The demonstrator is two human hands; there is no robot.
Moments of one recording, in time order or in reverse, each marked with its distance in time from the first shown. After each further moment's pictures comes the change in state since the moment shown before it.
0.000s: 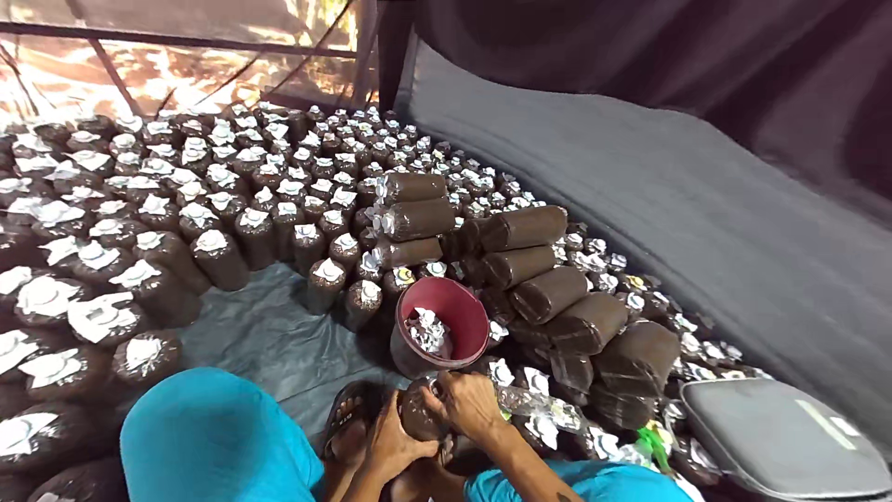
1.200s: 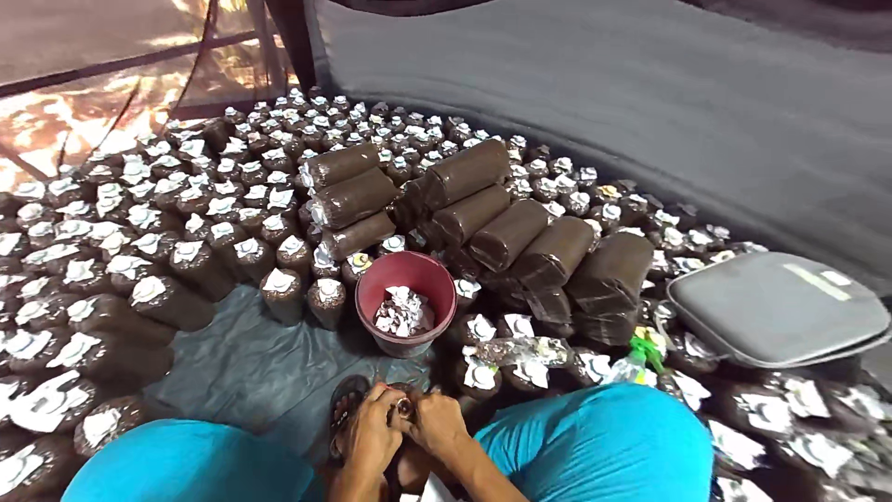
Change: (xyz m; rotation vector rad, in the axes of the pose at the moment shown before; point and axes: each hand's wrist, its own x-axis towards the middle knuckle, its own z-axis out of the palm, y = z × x) left_hand -0.005 0.035 0.004 0.445 -0.004 0.272; right_hand -0.043 -0.009 0.049 0.406 -0.597 0.365
